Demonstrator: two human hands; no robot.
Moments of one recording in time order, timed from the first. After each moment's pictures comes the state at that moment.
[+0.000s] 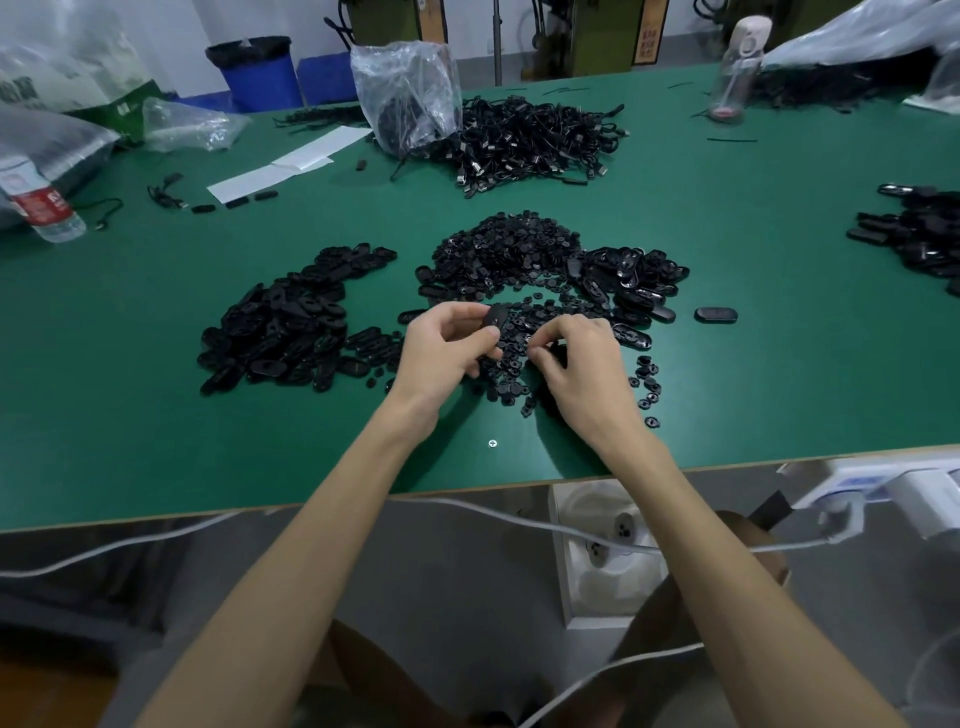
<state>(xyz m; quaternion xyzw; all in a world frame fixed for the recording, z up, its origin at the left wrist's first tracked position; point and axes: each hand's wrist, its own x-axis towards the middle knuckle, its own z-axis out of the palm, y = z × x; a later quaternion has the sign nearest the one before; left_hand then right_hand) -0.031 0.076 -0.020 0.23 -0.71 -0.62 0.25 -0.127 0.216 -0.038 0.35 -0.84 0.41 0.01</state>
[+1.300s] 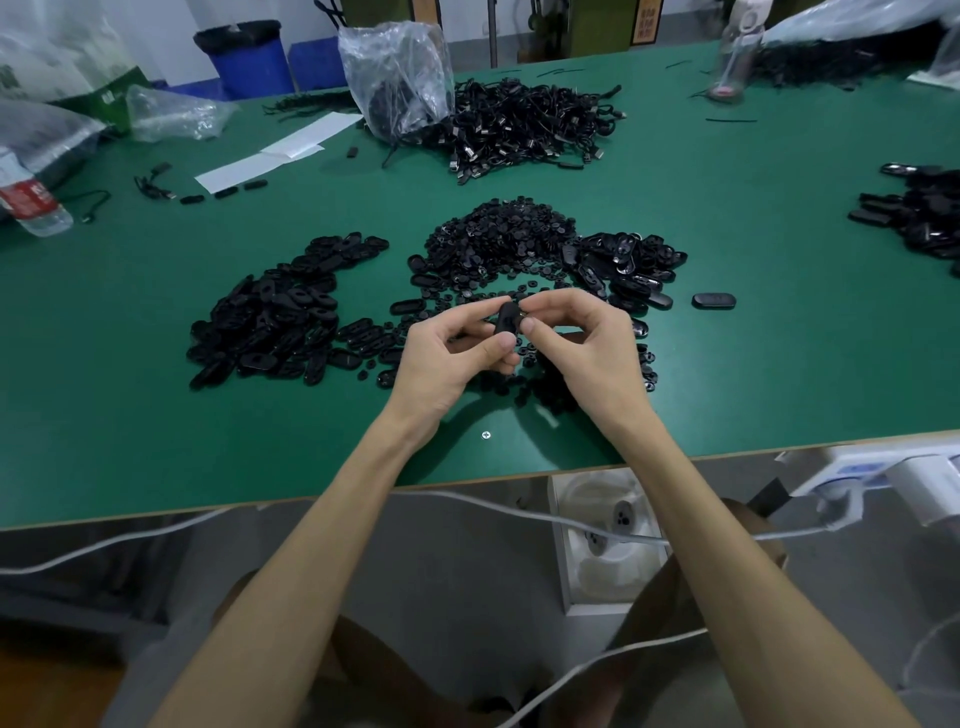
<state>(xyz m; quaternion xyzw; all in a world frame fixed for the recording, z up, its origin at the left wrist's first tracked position) -0.024 0.084 -0.034 0.11 -0.70 -0.66 0.25 -0.125 0.229 -0.027 0.34 -0.70 0.62 -0.05</state>
